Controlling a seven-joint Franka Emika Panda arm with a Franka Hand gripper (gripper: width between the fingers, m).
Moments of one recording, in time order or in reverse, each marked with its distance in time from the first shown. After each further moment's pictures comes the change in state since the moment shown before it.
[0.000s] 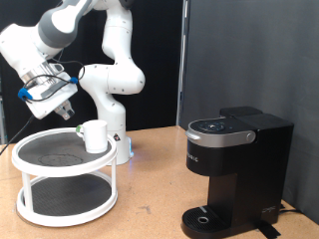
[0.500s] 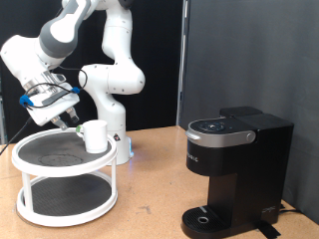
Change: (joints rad) arm 0.000 0.003 -0.022 -0.071 0.065 0.086 -0.111
